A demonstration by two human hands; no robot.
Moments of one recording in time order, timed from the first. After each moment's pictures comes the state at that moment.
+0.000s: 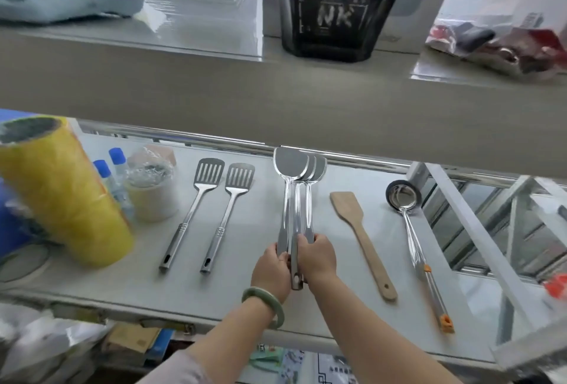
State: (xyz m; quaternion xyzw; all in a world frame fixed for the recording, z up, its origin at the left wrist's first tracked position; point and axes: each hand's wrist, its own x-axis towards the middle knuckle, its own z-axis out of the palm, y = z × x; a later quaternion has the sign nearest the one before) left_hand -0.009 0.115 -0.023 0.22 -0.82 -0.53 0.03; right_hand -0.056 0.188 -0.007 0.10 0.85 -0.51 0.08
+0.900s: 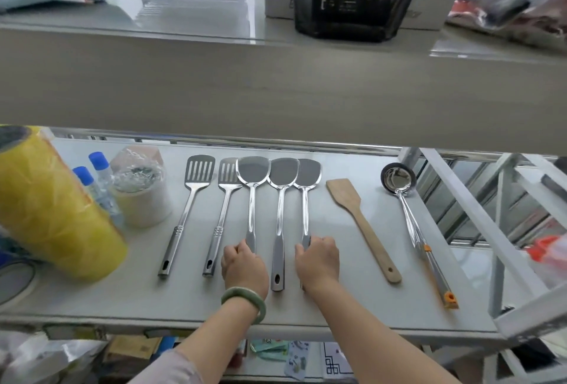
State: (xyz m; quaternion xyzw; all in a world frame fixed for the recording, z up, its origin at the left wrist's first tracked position) left_hand -0.007 0.068 -0.037 0.29 -0.91 -0.31 -0.01; right_hand -0.047 0.181 -0.032 0.08 0.95 -0.30 0.06
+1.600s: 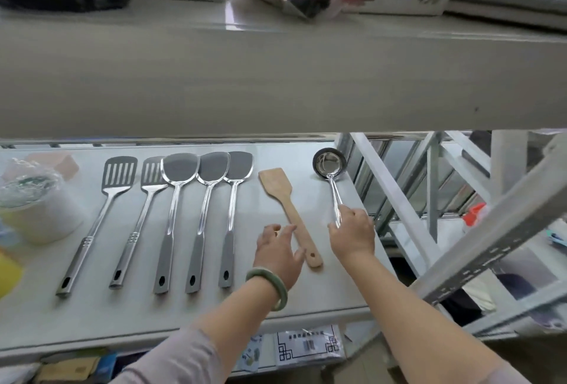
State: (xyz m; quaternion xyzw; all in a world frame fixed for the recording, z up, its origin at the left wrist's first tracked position) left_hand -0.040 0.236 -0.025 0.02 -0.94 -0.32 -0.07; right_hand -0.085 0.382 -0.019 0.13 0.97 -0.21 -0.02
